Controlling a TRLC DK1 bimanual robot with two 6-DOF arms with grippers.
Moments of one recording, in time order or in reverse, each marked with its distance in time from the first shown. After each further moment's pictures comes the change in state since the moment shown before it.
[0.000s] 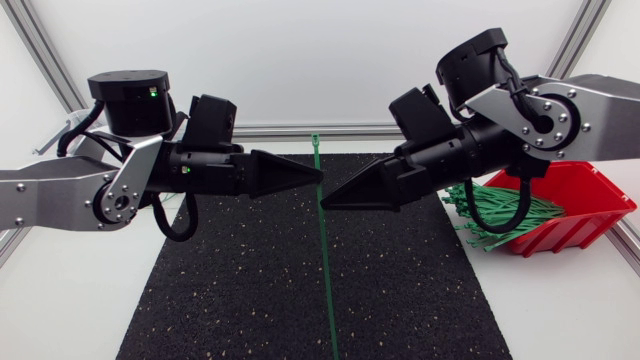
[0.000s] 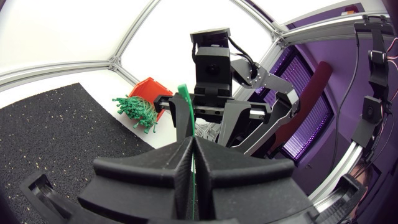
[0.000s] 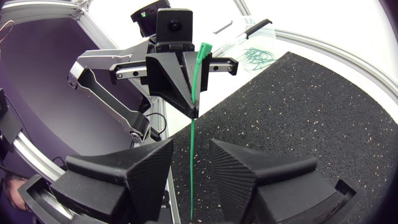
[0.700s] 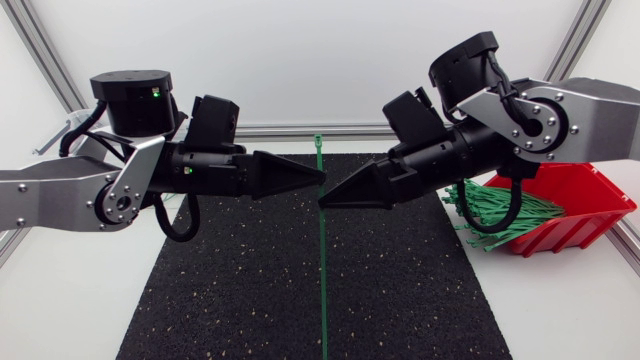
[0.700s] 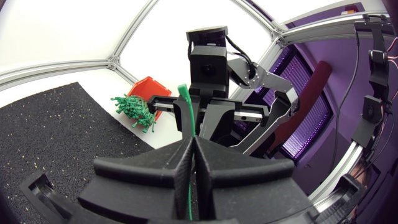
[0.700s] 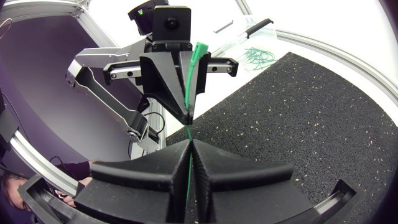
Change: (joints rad) left arm -0.012 0.002 0.002 0.000 -0.001 -0.003; right arm 0.011 0.020 0.000 0.030 0.006 0.000
